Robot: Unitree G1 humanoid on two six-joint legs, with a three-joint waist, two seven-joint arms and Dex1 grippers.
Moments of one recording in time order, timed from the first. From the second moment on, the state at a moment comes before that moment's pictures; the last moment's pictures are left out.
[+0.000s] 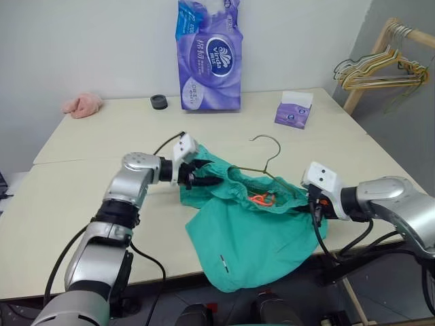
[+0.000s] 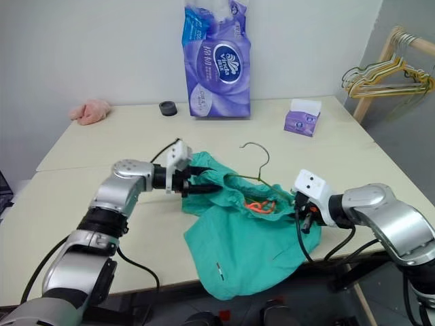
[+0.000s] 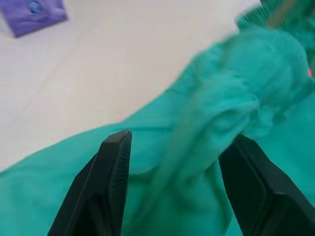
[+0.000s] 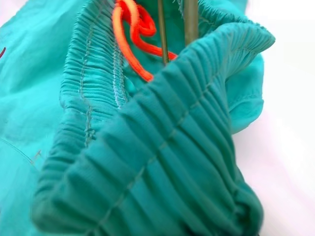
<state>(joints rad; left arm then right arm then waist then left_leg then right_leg) -0.82 0.52 -0.10 0.61 -0.23 0.25 -1.30 -0.40 -0.95 0.16 -0.51 0.42 1.03 0.90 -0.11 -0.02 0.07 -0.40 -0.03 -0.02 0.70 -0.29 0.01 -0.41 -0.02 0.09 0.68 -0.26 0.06</state>
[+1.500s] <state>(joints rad) -0.90 0.43 -0.09 0.88 -0.13 0.12 -1.32 -0.34 -1.04 0.06 -0.59 0.53 1.06 0.90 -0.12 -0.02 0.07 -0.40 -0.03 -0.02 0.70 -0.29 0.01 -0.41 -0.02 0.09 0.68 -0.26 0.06</state>
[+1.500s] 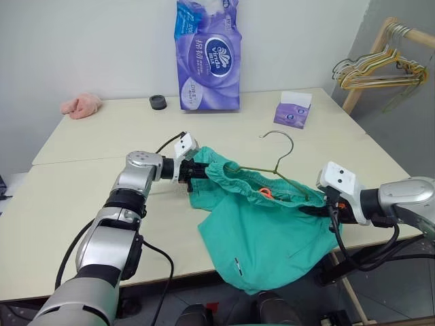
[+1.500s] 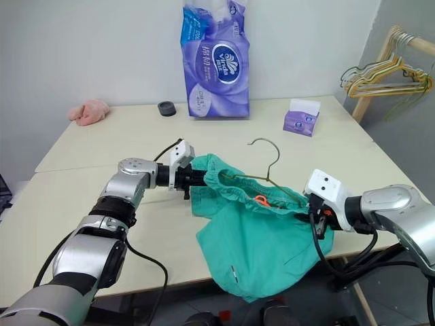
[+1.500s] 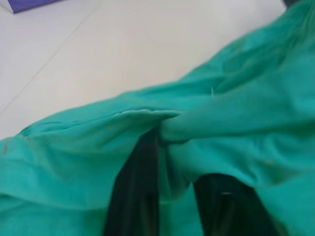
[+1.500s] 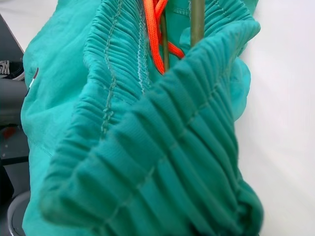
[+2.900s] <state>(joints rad) -0.86 0.27 -0.20 0.07 -0.36 0.46 -1.16 0.02 -0.89 -1.03 -0.59 0.97 1.61 0.45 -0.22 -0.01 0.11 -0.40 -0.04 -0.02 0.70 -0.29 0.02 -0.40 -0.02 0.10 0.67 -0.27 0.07</state>
